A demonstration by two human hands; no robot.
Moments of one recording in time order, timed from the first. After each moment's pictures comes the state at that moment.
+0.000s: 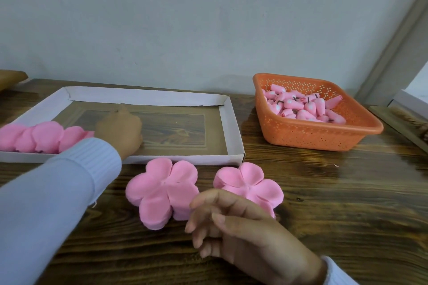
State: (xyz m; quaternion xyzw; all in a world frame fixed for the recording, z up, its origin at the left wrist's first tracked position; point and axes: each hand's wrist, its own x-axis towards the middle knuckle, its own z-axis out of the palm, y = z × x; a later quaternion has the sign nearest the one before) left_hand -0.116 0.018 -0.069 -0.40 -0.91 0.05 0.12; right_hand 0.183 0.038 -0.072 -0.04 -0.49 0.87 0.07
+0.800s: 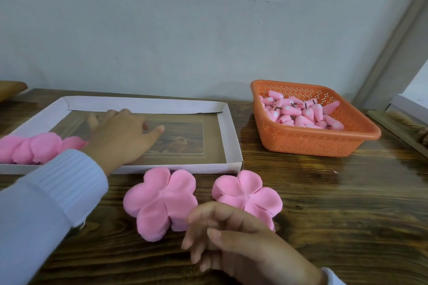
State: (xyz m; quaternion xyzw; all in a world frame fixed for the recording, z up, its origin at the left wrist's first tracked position) left_hand -0.082 0.008 -0.028 -0.38 -0.92 -0.05 0.05; right_hand 0.185 0.038 -0.069 -0.06 -0.52 0.85 0.06
